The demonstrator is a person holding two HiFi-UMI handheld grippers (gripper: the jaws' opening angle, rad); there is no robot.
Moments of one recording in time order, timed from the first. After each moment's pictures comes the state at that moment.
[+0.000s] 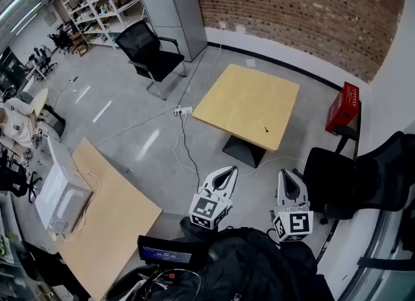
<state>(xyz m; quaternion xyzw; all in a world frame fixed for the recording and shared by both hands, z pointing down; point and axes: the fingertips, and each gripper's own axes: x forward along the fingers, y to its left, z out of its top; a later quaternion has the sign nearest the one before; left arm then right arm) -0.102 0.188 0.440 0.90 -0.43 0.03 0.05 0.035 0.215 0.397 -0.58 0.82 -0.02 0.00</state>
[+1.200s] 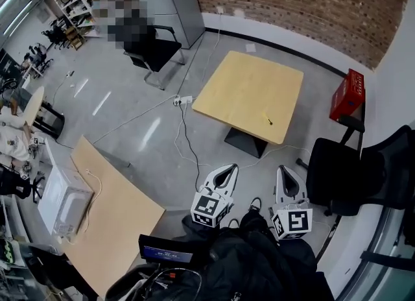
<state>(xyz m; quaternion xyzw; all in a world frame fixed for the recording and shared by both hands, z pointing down) -0.110 0.150 0.481 0.89 -0.44 0.05 0.09 0.019 0.175 0.424 -0.58 0.82 -0.04 -0.01</state>
